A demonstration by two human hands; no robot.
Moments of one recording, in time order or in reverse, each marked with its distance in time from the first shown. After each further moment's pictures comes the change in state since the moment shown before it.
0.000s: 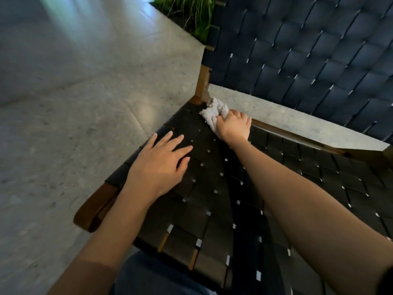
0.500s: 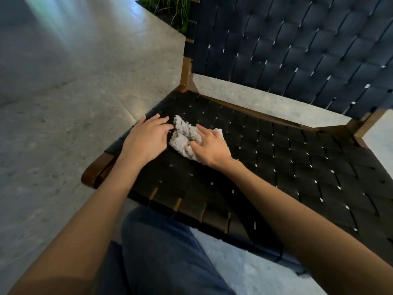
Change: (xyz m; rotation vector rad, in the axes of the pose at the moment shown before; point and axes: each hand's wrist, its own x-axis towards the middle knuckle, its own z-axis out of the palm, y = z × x) left_hand -0.005 0.004 -0.005 -0.015 0.114 0.024; right_hand -0.152 0.009 -0.035 0.151 -0.248 -0.323
